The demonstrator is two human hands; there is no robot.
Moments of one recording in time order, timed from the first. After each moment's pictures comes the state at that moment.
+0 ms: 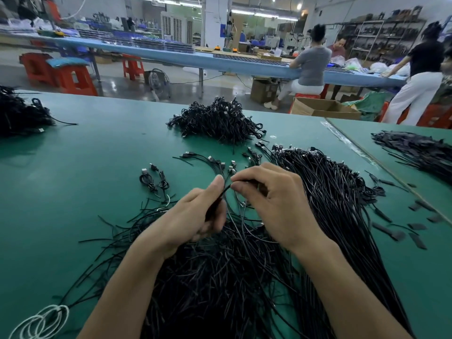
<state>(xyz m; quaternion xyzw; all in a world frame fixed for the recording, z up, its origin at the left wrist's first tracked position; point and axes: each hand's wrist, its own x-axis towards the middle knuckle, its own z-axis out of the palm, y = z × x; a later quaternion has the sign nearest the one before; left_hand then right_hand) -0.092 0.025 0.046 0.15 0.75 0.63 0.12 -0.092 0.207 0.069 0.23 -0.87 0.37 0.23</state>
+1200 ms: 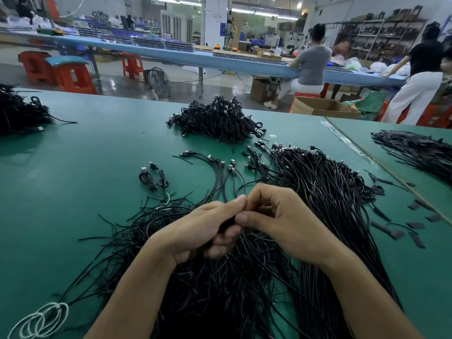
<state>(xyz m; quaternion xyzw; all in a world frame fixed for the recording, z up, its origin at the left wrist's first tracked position) -0.089 0.040 0.035 0.18 0.65 0.68 0.30 -0.077 0.227 0.062 0.23 -0.82 0.53 -0.02</state>
